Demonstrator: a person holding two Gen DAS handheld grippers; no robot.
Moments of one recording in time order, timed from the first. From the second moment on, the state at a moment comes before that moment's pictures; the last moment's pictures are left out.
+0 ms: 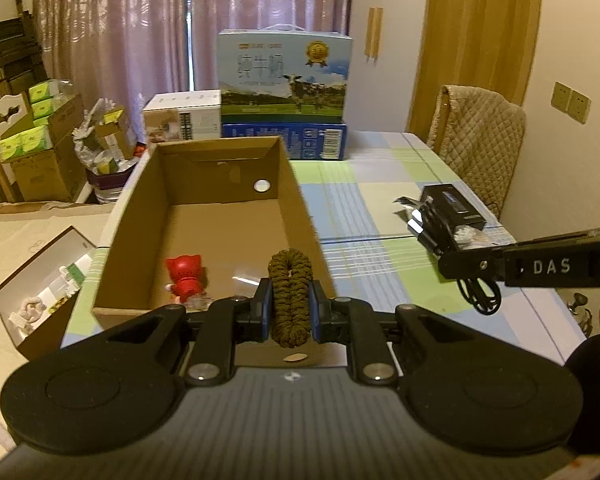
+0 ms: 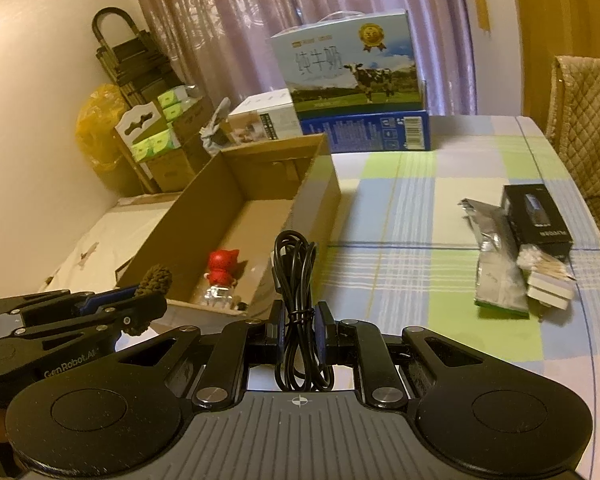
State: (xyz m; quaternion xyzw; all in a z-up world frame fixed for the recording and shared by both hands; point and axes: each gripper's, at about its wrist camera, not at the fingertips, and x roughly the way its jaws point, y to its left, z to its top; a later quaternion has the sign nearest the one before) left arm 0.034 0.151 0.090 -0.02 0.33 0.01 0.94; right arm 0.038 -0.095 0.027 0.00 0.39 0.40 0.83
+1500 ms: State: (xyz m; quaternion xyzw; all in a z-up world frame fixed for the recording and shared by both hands) left arm 0.097 0.260 0.064 -0.02 0.36 0.05 0.93; right arm 0.085 0.031 0.007 0.00 0.42 0.45 0.79
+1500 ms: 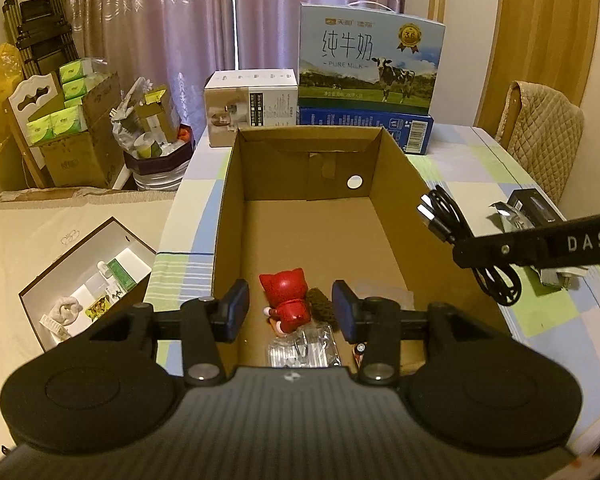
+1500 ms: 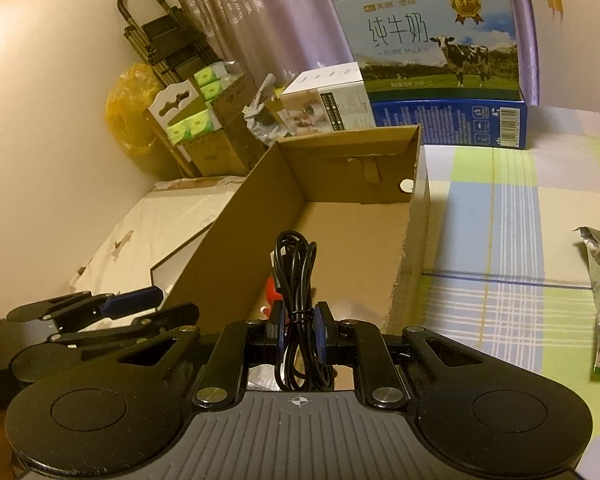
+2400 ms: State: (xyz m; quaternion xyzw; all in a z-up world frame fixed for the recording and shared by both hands) left arm 0.080 0.248 0.069 -0.04 0.36 0.05 0.93; right arm 0.087 -0.004 0.014 0.07 0.41 0.42 0.81
